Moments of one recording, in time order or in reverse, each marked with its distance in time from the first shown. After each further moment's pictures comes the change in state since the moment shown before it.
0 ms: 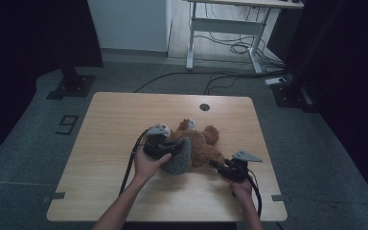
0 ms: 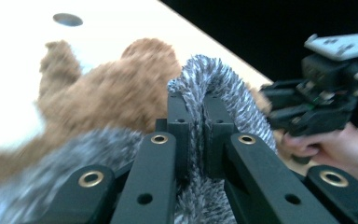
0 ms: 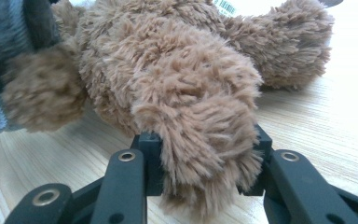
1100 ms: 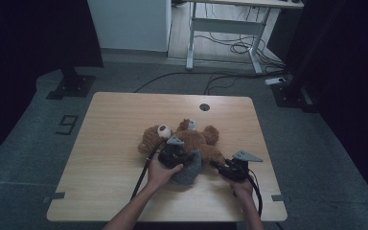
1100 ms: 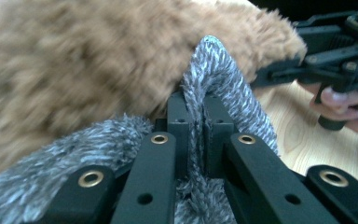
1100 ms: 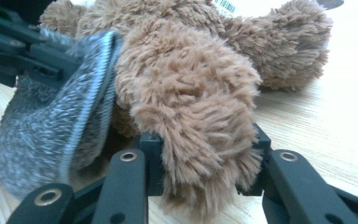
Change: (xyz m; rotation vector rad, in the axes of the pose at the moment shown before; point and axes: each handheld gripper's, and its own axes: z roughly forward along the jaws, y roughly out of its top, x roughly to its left) left arm 0.000 -0.042 0.046 0.156 0.019 -0.011; right arm -0.002 0.000 -0.002 0.005 0.005 -0.020
